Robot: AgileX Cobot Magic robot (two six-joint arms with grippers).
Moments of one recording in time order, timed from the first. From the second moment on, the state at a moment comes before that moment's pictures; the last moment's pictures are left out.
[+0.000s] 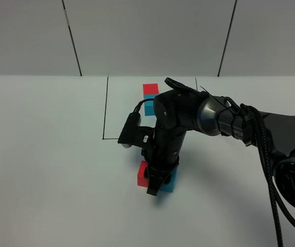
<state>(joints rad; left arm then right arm) 0.01 -0.01 -0.51 -0.10 1.06 0.05 0.62 2.29 -1.71 0.14 0.96 -0.68</state>
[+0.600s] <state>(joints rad) 0.01 -0.01 -0.51 -0.10 1.06 0.05 0.62 2.25 -1.71 0.13 0.86 0.56</state>
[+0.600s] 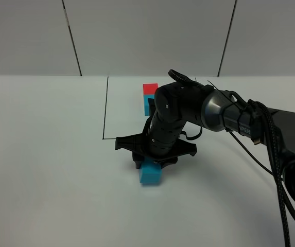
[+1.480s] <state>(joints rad) 0.01 -0.01 -0.51 -0.10 1.06 0.05 0.64 2.29 -1.71 0.01 0.88 0.61</state>
